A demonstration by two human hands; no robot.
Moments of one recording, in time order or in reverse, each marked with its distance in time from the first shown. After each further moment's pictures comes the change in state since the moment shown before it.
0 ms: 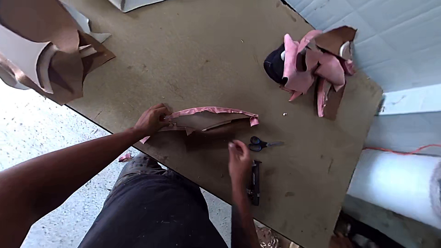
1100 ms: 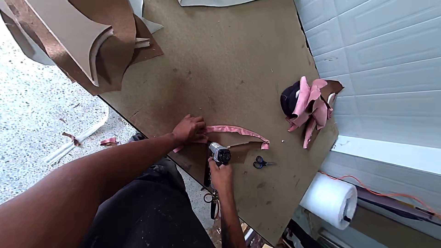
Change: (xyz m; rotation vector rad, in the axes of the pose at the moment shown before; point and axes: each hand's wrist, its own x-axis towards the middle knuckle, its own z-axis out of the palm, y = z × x) left_hand 0.002 -0.040 0.001 -0.108 0.021 0.221; right_hand -0.065 -0.165 0.148 -0.450 -0.255 0.180
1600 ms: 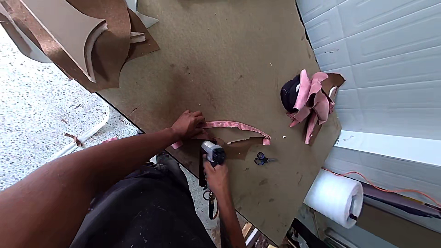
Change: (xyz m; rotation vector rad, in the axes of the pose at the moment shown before) left_hand 0.005 -0.003 -0.002 -0.028 -0.041 -0.027; right_hand -0.021 0.008 0.003 0.014 -0.090 -0.050
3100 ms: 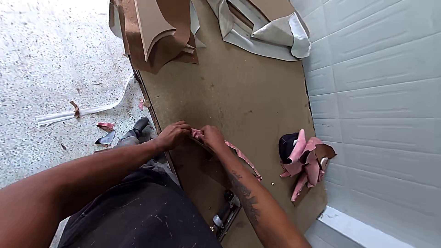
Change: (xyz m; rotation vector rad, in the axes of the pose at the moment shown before) left_hand -0.113 0.028 0.010 0.040 0.457 -0.081; right_hand 0.139 -0.107 0.010 -0.953 -0.366 -0.693
